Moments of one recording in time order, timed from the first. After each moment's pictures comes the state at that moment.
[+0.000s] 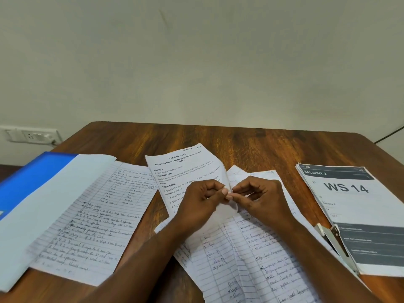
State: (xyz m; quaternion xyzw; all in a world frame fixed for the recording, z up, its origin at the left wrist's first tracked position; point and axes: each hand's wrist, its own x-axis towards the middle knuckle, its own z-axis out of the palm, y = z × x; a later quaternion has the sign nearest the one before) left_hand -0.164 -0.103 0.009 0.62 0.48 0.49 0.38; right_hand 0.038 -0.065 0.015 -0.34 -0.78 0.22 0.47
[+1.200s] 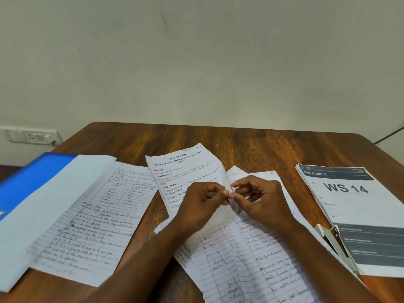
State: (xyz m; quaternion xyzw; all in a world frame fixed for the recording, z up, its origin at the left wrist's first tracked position) left_hand -0.164 -0.104 0.009 0.62 0.48 0.49 0.37; right_hand 0.039 -0.066 0.014 -0.35 -0.79 0.20 0.47
